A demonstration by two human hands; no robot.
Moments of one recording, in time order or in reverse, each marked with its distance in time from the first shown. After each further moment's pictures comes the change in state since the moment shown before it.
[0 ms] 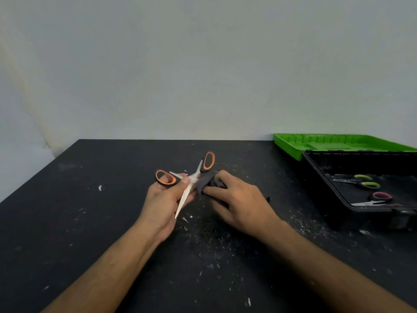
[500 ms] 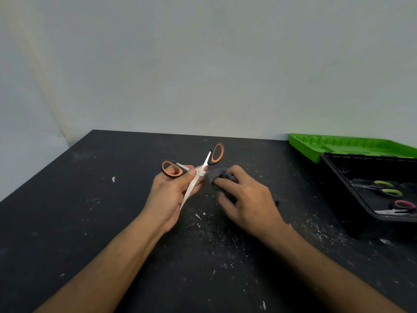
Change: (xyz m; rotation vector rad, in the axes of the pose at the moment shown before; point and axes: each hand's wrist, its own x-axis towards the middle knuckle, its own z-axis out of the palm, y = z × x) left_hand 0.005 0.012 -0.015 -0.005 -0.008 0.036; right_hand 0.011 -0.015 0.015 0.036 0.168 0.077
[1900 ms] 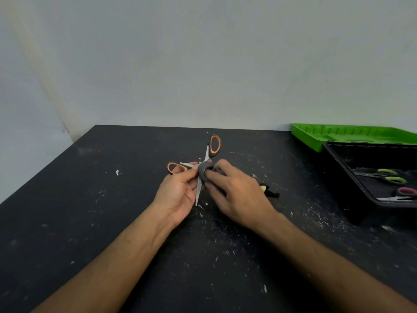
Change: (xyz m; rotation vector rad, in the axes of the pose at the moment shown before) left_hand 0.003 -0.013 0.004 -0.235 -0.034 -0.186; right_hand 0.006 -0.013 0.007 0.061 -0.075 -0.111
